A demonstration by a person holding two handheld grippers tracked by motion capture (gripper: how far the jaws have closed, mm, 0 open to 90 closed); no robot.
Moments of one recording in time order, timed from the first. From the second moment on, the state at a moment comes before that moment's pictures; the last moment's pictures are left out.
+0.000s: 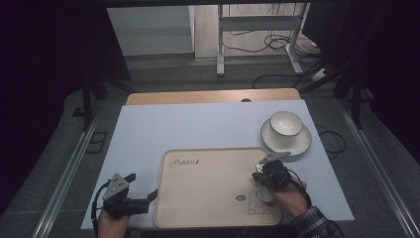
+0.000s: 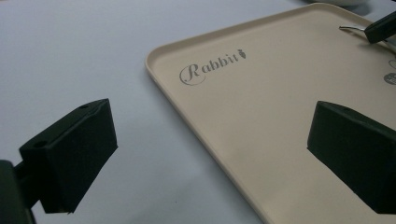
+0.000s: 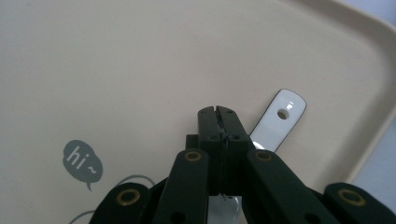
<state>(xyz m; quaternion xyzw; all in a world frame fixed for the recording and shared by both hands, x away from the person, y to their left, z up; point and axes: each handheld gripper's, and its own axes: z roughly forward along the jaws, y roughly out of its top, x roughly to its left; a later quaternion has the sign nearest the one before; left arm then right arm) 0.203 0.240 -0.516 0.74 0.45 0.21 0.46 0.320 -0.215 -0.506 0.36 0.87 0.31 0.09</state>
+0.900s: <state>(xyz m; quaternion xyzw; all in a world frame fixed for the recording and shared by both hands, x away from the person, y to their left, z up) 0.202 0.239 -0.516 0.74 0.45 0.21 0.46 0.313 -0.217 -0.493 0.35 0.87 0.34 0.12</state>
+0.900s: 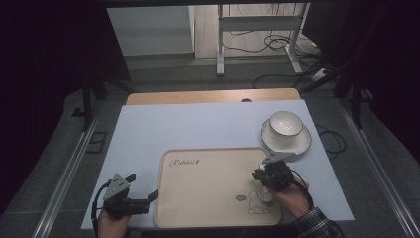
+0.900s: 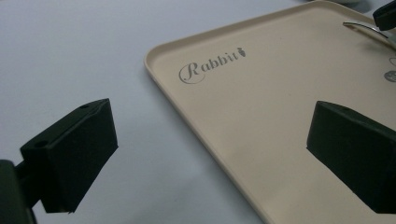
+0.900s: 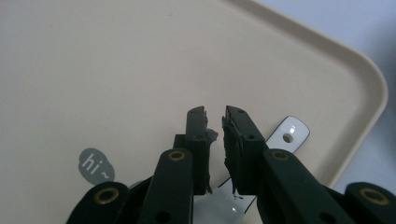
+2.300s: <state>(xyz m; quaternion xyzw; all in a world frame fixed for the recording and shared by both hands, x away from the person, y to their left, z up) 0.201 0.235 -0.513 0.74 0.45 0.21 0.45 0.293 -0.230 -0.472 0.35 0.85 0.36 0.15</state>
